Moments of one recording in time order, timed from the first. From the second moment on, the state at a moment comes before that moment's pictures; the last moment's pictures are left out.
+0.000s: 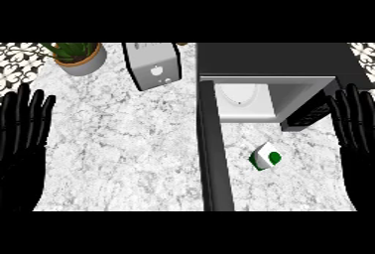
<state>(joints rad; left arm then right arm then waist) 0.04 0.07 0.01 -2.10 0.00 0.01 -0.03 0.03 -0.11 0.02 -2.10 0.00 0.02 -0.01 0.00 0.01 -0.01</state>
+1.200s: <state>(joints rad) 0.46 0.01 -0.17 -2.27 0.00 0.00 -0.07 0.31 -0.05 0.33 -2.11 -0.07 0.20 -0.15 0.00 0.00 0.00</state>
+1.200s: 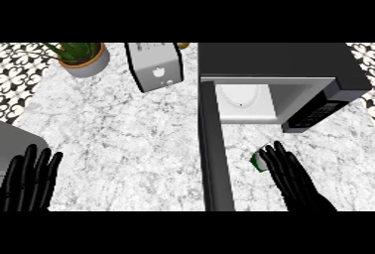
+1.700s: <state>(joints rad) 0.60 0.02 -0.19 -2.29 0.00 -0.03 -0.17 0.28 -0.02 0.27 -1.98 0.07 0.07 -0.28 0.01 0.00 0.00</state>
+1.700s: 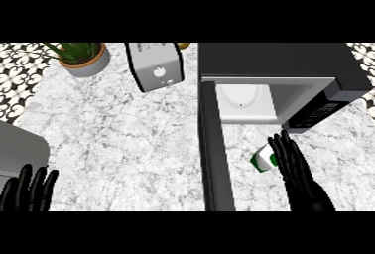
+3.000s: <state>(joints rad) 0.77 0.05 -0.22 -2.29 0.01 -0.07 -0.33 0.08 -0.13 -0.04 -1.35 0.06 0.08 -0.63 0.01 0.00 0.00</state>
